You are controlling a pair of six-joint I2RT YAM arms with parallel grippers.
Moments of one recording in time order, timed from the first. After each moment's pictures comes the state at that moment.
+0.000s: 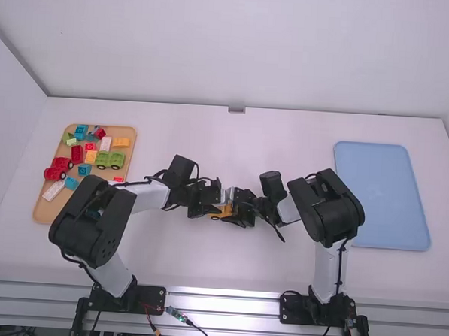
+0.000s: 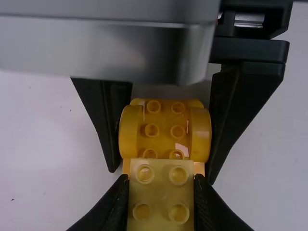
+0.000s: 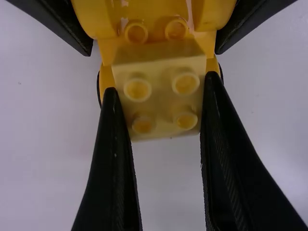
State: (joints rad) left arm -0.31 1.74 0.73 -0.08 0.68 1.00; right arm 0.42 2.09 0.67 0.52 -0.91 -0.79
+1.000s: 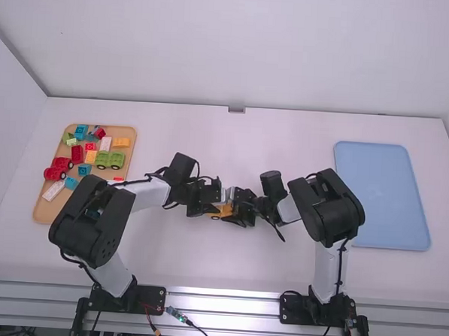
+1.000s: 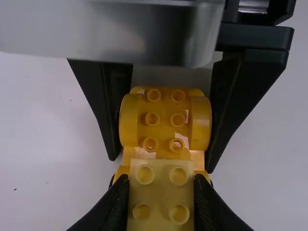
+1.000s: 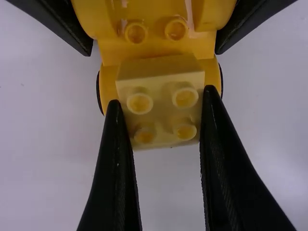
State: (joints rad) left arm -0.31 1.74 0.77 -0.16 0.64 1.02; right arm 0.42 2.09 0.68 0.52 -0.91 -0.79
